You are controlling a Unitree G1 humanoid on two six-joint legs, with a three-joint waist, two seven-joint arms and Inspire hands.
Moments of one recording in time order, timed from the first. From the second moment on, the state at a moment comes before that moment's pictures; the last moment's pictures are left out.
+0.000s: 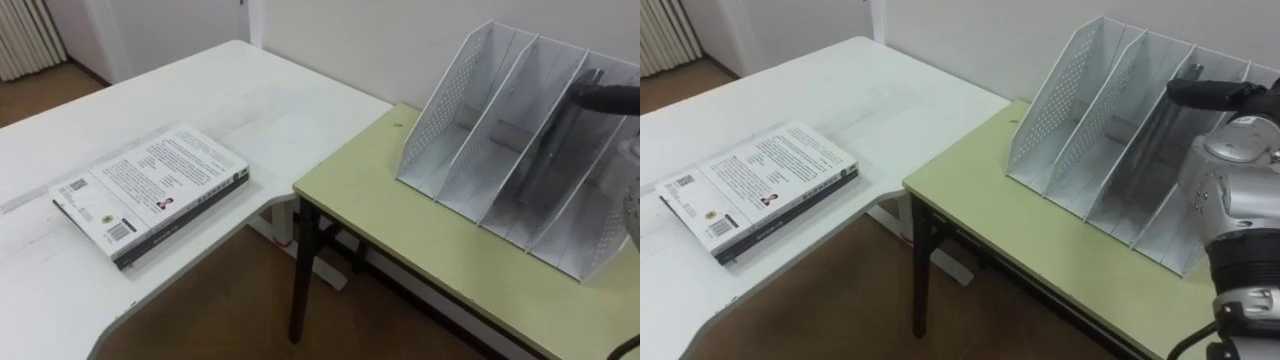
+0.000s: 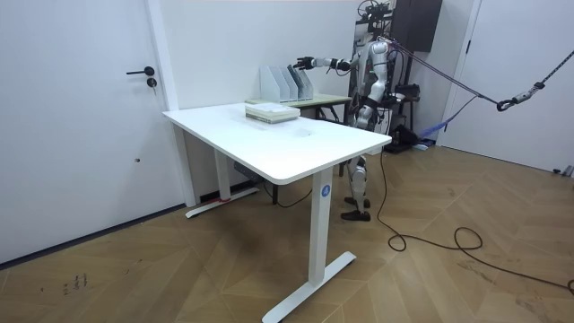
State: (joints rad) left arm 0.18 0.26 -0.07 0.96 -0.36 0.18 -0.23; right arm -0.79 -0.56 -0.08 0.70 0.36 0.28 -0.66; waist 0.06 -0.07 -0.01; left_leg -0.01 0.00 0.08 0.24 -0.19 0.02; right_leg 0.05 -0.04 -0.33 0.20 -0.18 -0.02
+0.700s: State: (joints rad) left arm 0.17 0.27 -0.07 0.96 -0.36 0.18 -0.25; right arm -0.86 -0.59 -0.08 0.70 0.42 0.28 -0.62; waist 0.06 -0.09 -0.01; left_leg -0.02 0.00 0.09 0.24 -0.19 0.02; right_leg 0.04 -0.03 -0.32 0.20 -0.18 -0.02
